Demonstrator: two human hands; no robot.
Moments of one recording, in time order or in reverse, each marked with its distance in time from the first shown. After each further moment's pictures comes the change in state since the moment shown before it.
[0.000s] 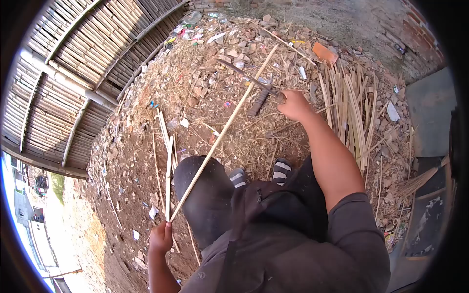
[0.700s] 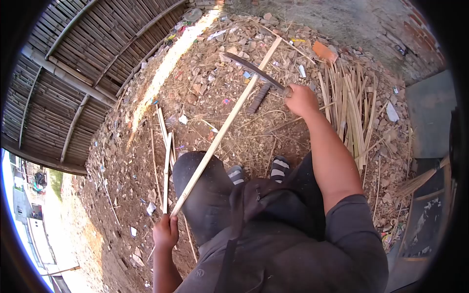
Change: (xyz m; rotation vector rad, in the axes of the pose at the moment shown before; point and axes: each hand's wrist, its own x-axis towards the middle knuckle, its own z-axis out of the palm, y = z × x) left_hand 0.001 0.021 0.026 0.101 0.159 -0.013; right_hand -0.015 -0.008 -0.023 -0.221 0.152 0.151
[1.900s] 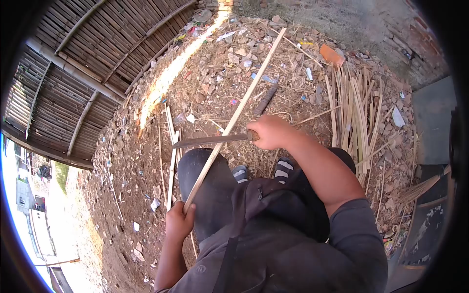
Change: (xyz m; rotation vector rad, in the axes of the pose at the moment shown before) left_hand 0.014 0.073 -0.003 -0.073 -0.054 -0.081; right_hand -0.066 -0.073 0.029 0.036 -0.418 -0.721
